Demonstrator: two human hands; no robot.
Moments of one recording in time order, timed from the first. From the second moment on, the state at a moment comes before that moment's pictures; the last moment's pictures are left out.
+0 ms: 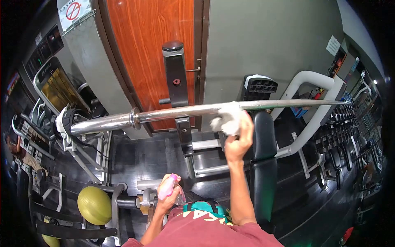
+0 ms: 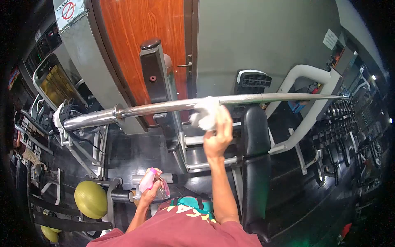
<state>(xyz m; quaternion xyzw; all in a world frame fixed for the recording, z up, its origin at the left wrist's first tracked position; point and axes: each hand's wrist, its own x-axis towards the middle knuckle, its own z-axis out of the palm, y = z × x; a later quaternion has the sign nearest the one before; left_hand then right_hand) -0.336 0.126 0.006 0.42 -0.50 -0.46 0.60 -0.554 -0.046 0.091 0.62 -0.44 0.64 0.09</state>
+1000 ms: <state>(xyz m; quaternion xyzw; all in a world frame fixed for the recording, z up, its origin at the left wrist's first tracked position) -0.323 0.138 0.003 0.45 -0.50 -0.45 0.60 -0.549 -0.079 0.092 0.09 -0.03 0.73 -0.68</state>
